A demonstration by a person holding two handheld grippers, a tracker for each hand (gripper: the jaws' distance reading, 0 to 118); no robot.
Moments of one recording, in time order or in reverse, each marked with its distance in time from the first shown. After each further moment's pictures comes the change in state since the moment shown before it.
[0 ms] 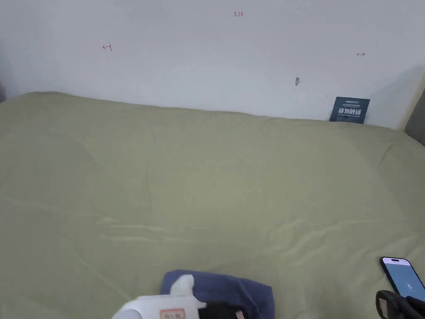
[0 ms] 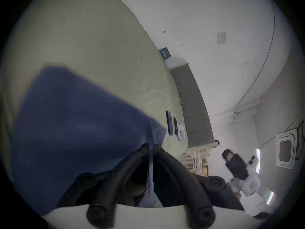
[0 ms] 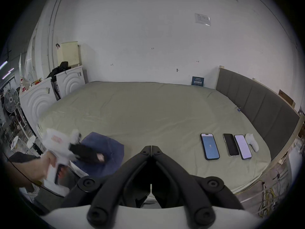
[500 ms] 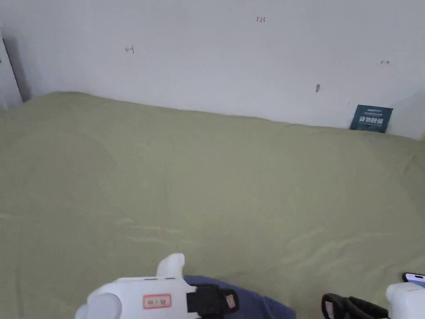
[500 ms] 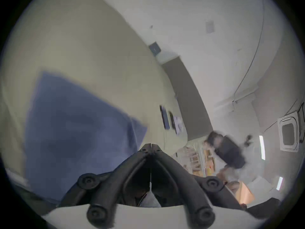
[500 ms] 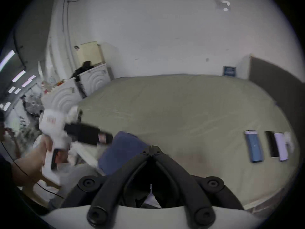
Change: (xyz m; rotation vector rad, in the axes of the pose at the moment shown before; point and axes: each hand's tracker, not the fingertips) left arm 0.047 0.037 0.112 0.160 0.084 -0.166; right arm -0.035 -0.002 -0.073 -0.074 0.348 -0.043
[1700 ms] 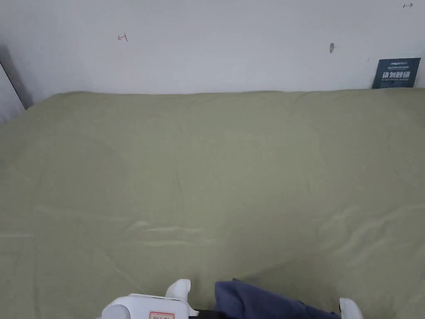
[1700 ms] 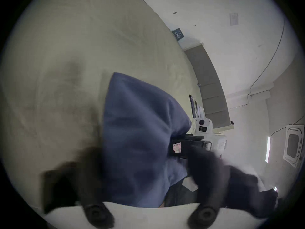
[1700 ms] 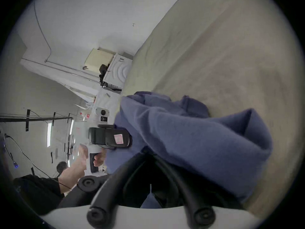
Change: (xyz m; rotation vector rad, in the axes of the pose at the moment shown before) left arm -0.100 0.010 -0.051 -0.297 0.082 0.095; right arm 0.076 -0.097 -0.182 -0.355 0.570 -0.604
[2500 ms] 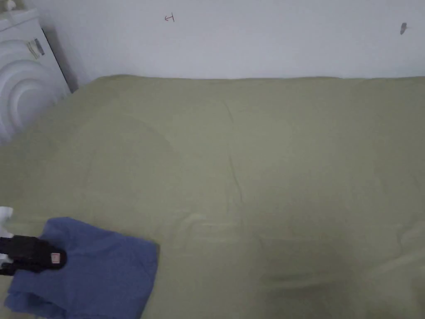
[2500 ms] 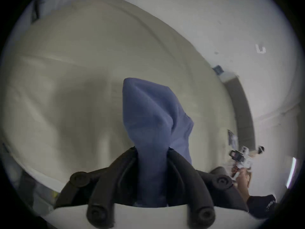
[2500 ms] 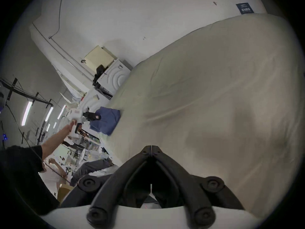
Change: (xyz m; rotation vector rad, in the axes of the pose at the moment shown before) left arm -0.153 0.105 0.373 0.191 0.505 0.090; right arm -0.079 0.012 0.028 0.144 -0.197 0.256
